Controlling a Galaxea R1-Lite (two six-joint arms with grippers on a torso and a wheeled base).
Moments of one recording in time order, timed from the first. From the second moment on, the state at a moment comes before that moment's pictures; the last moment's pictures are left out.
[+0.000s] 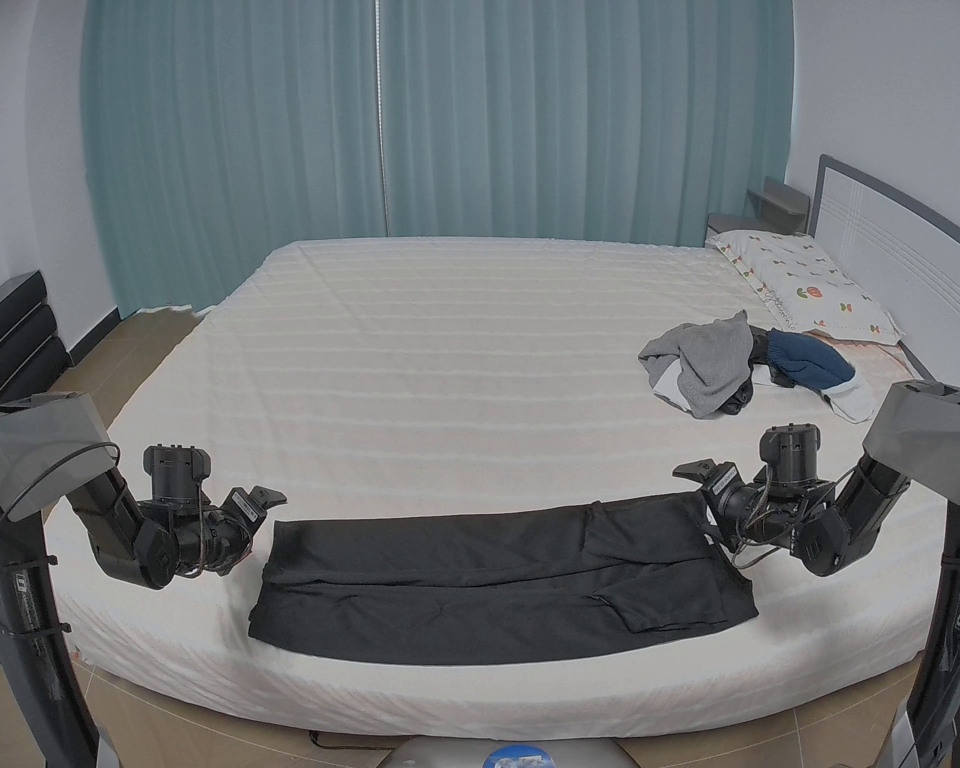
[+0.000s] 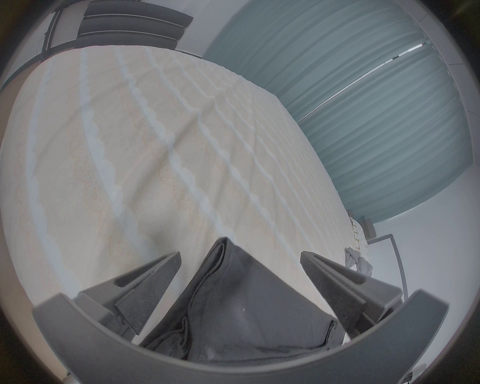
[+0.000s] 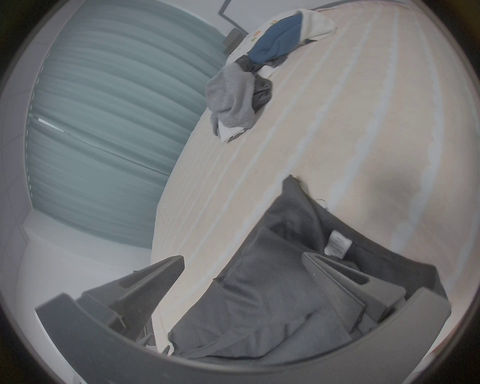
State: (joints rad) left arm 0.03 2.21 -0.70 -0.83 -0.17 -0.84; right arm 0.15 2.21 -0.74 -0.94 0.12 1.08
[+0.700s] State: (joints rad) left arm 0.02 2.24 -0.77 -0.72 -0.22 -0.42; right arm 0.07 2.21 -0.64 -1.00 0.24 1.15
